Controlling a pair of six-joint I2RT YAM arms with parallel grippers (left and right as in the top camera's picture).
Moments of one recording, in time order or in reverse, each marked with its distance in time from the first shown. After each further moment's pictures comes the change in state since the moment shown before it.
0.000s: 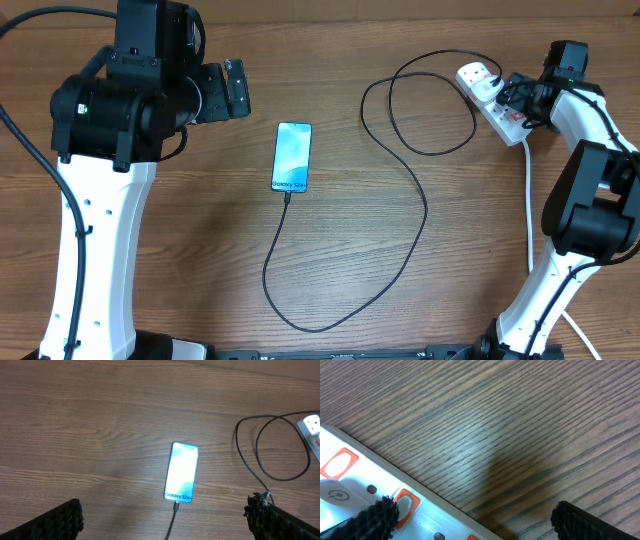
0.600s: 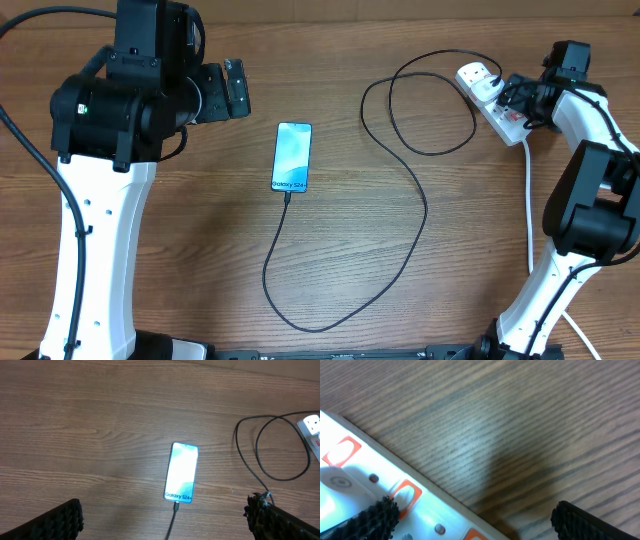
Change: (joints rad) left arm 0.000 0.000 0.000 0.000 0.000 0.000; right arm -0.006 0.000 0.001 -0.013 -0.035 -0.047
